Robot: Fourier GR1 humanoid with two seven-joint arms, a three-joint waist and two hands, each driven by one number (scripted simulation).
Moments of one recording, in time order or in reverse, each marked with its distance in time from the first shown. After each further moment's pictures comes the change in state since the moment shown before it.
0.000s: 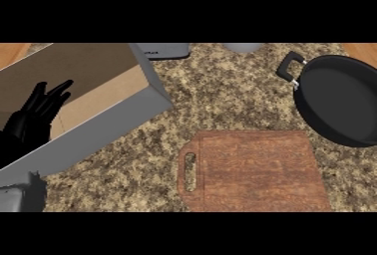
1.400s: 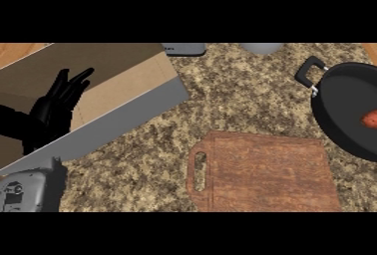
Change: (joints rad) left arm -0.100 -0.052 -0.054 0.040 -0.045 0.006 0.016; right arm -0.893 0.088 0.271 0.902 0.422 -0.288 0.039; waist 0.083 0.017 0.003
